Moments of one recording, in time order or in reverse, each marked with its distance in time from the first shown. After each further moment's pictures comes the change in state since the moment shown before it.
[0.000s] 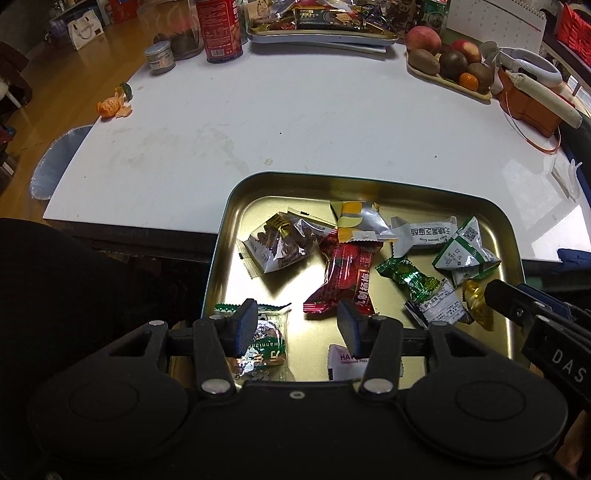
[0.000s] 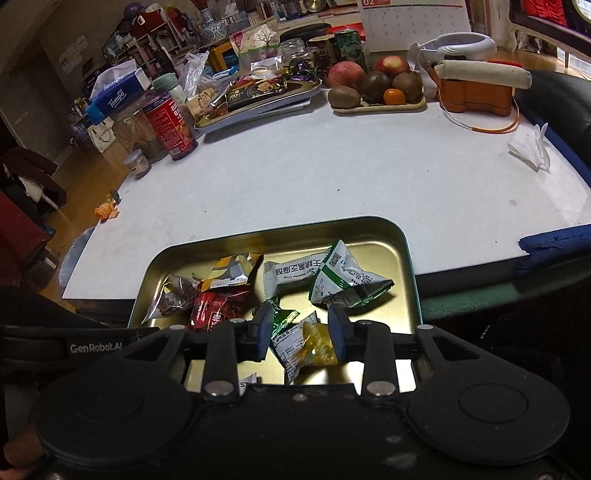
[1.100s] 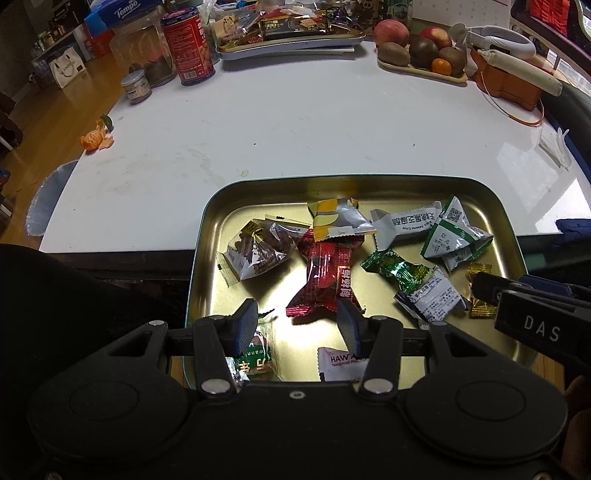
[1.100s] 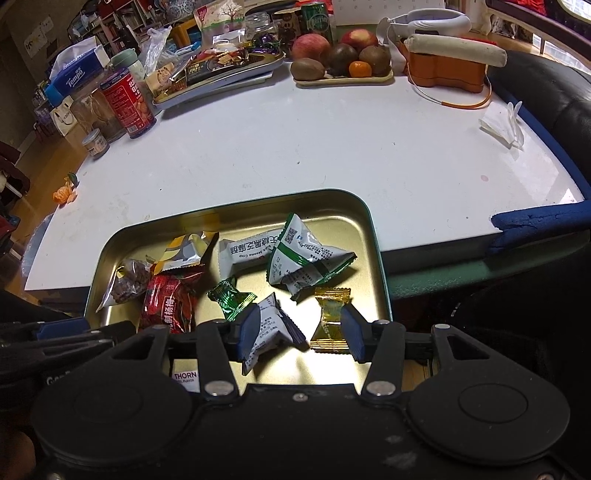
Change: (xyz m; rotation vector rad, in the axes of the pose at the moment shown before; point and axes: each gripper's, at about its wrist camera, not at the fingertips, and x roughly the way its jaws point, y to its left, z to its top) left arm 0.005 -0.026 -0.011 0.118 -0.051 0.025; right arm 0.015 -0.009 -0.002 0.021 0.087 -0.126
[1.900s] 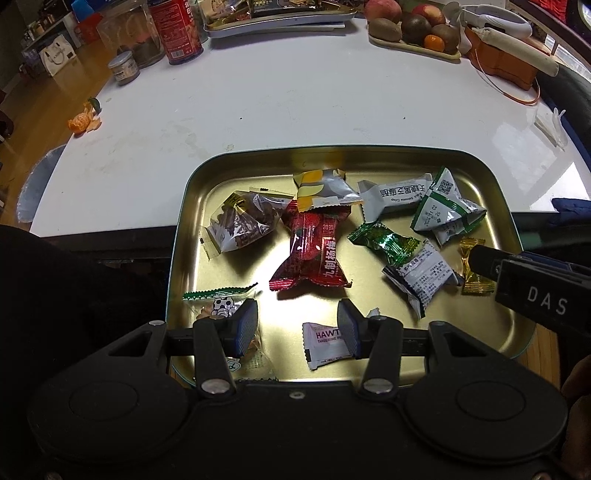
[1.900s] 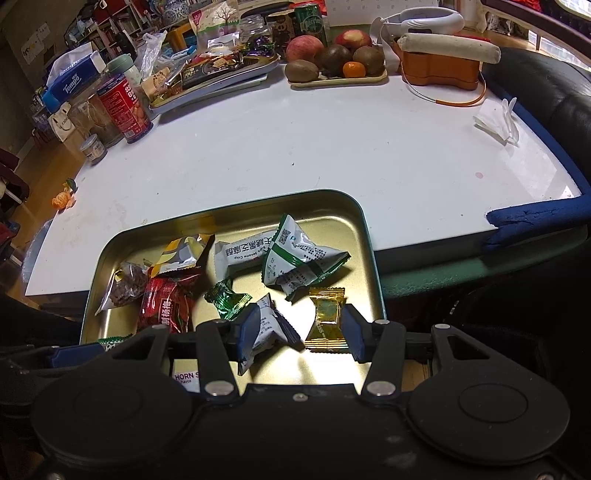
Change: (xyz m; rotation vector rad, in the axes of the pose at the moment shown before) left arm 0.006 -0.009 -0.007 0.010 0.066 -0.022; right arm -0.001 -0.005 -0.001 0.018 -0.003 0.003
